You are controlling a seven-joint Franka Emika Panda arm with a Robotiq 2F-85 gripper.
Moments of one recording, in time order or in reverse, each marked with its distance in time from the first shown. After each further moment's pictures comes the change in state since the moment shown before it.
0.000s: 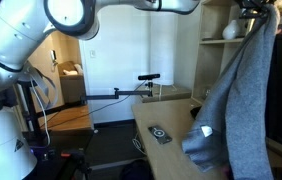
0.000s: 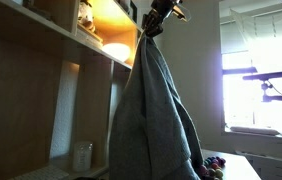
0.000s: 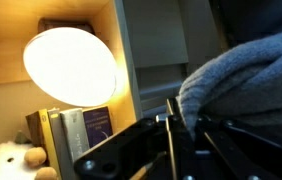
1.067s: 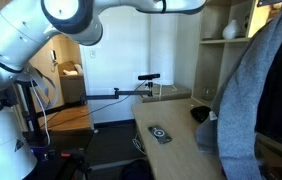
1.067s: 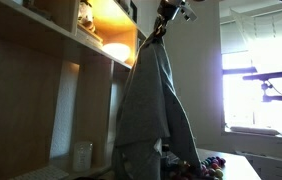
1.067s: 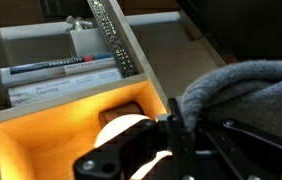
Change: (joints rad) arm 0.048 0.036 -0.239 0.079 -0.091 -0.052 0.458
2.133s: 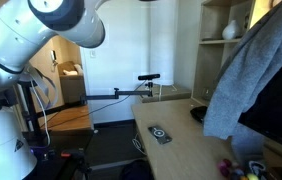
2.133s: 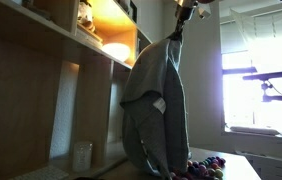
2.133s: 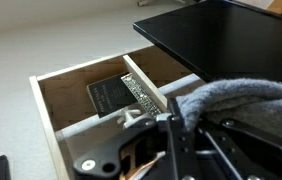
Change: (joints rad) arm -0.090 0.016 -0.097 0.154 -0.015 -0.233 0.181
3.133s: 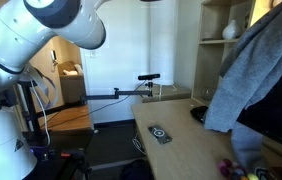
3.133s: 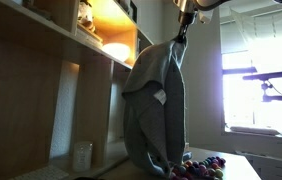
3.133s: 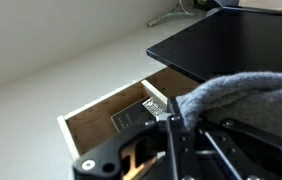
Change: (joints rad) arm -0.010 0.009 -0.072 -0.008 -0.015 -0.024 0.199
